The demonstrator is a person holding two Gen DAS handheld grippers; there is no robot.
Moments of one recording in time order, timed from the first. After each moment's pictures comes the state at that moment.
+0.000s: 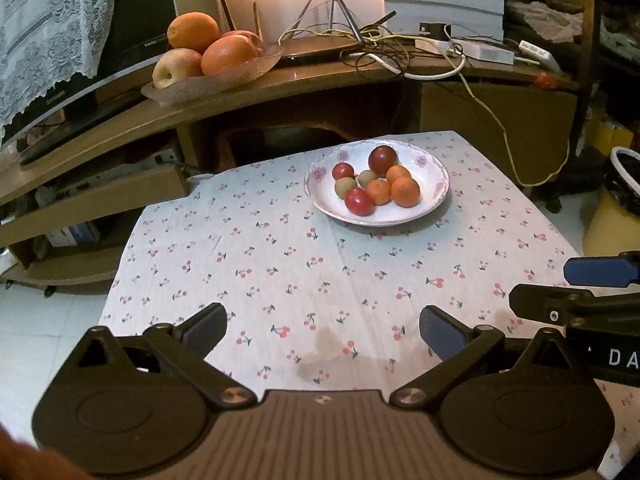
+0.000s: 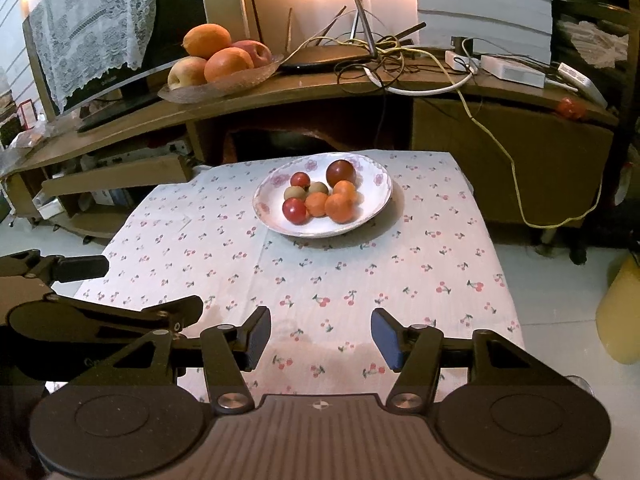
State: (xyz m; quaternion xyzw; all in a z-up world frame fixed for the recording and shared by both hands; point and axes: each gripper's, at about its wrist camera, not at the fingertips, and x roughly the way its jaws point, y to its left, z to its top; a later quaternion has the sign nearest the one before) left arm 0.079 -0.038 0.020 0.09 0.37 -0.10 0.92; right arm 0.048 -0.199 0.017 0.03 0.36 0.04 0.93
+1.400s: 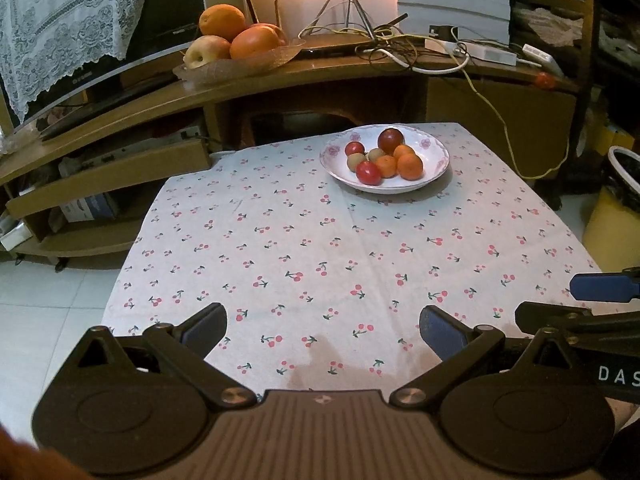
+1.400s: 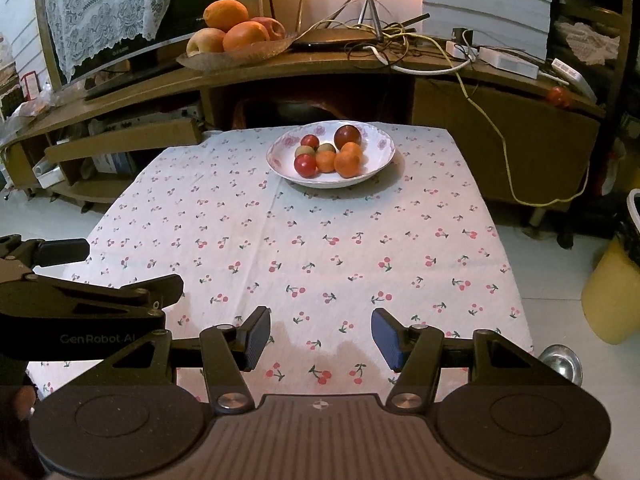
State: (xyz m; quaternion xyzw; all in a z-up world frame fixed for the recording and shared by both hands) left arm 0.026 -0.019 0.011 0.07 0.36 -0.08 0.92; right arm -0.001 -0.179 0.002 0.01 0.38 0.03 0.92
